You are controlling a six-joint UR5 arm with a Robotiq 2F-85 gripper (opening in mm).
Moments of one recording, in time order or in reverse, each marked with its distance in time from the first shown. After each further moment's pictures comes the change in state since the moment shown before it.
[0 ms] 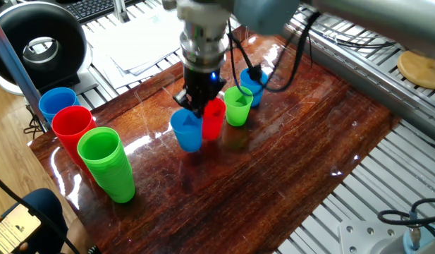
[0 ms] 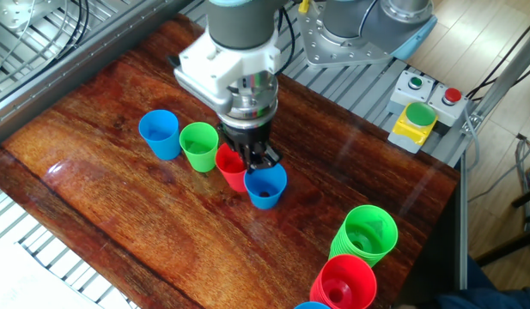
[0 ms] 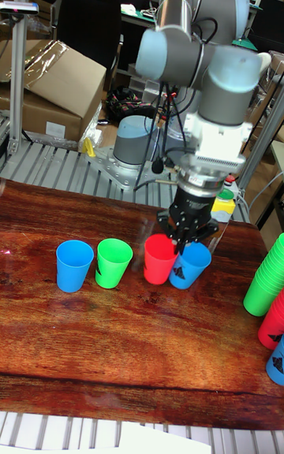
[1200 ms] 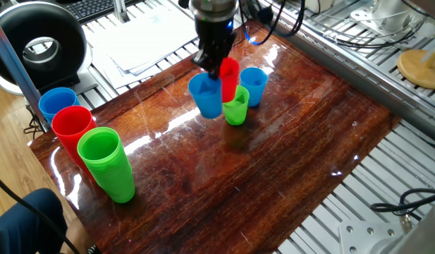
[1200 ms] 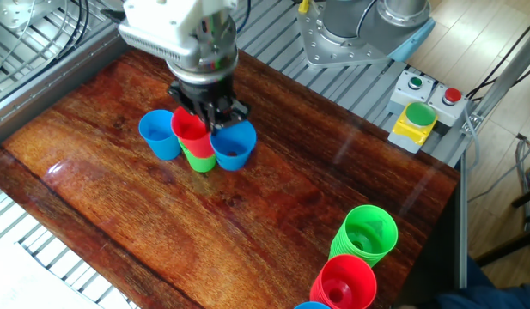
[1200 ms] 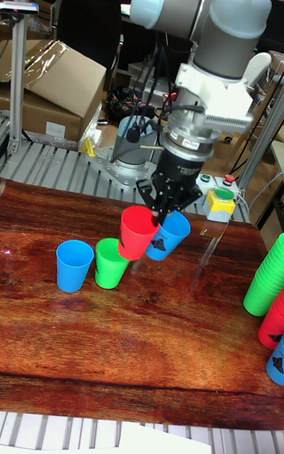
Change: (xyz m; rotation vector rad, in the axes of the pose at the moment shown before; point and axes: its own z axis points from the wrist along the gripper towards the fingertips) arm -0.016 -0.066 -0.078 0.109 0.056 -0.330
